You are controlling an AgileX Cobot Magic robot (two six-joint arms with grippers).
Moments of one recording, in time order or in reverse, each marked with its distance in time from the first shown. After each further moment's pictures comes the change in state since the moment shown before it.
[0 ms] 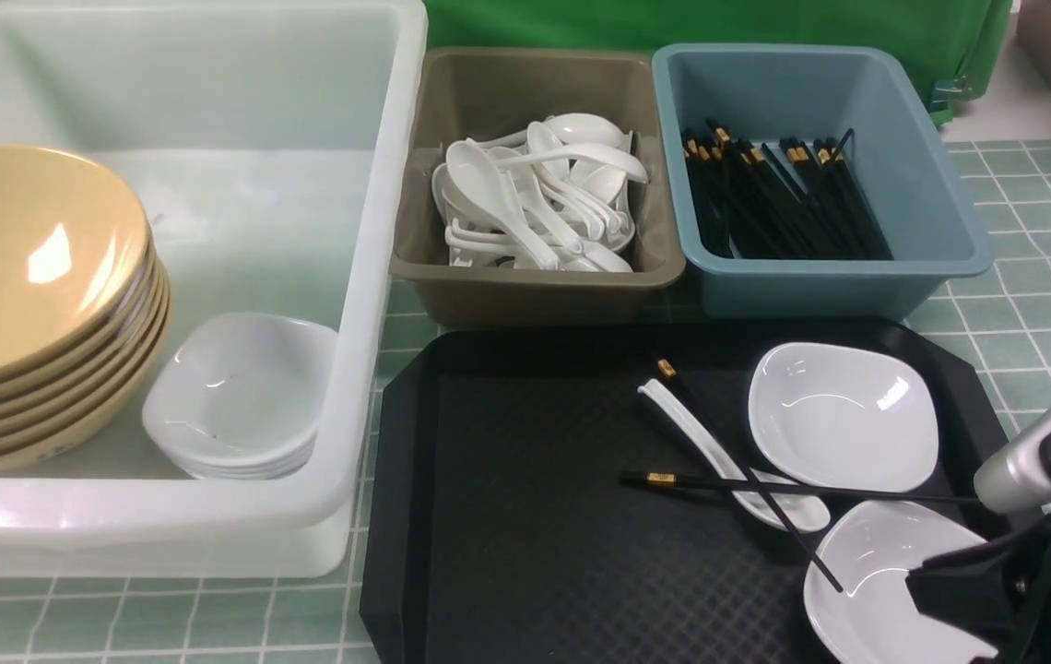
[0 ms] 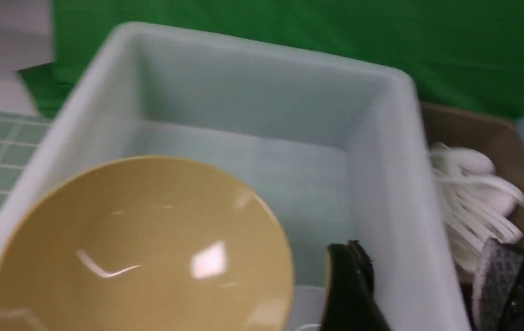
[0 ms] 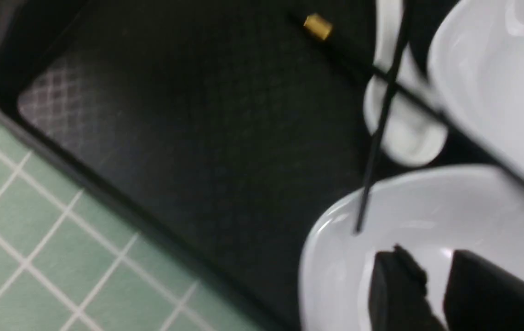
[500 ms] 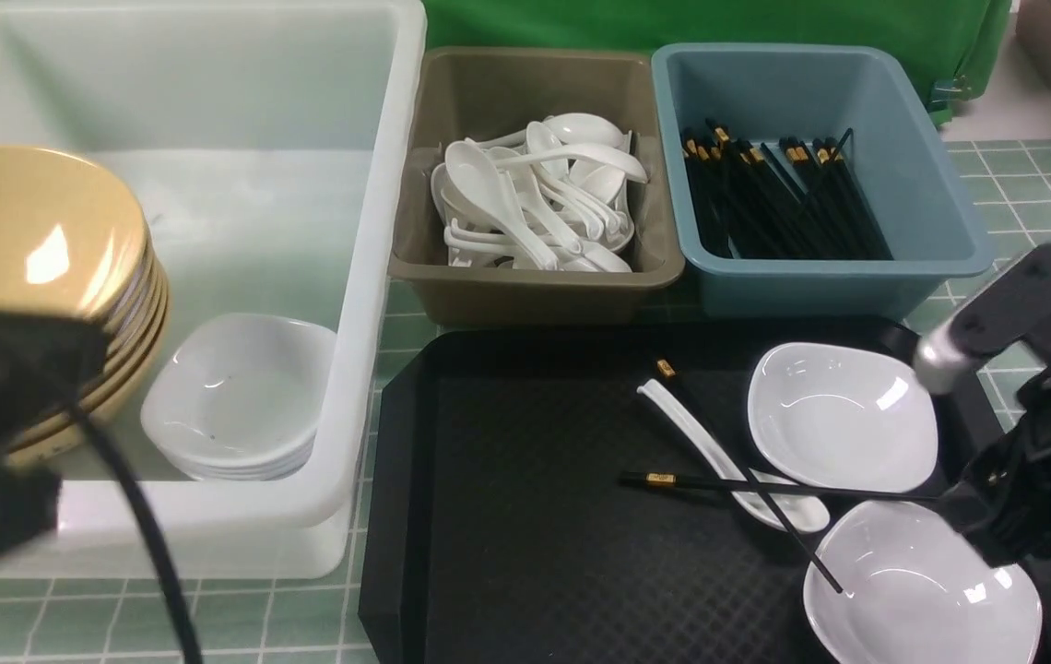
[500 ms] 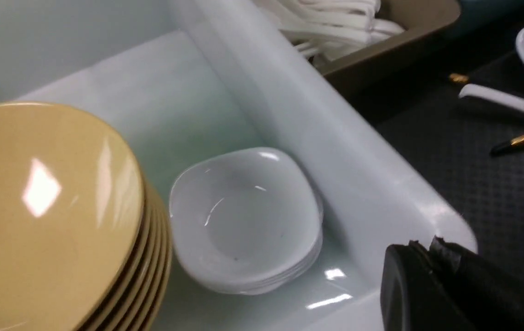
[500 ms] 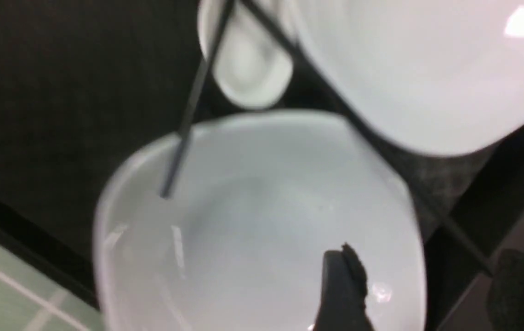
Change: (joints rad) right arm 0.000 0.381 -0.264 -0.507 0.168 0.264; left arm -0.465 -0.333 0.483 0.291 -0.150 0.050
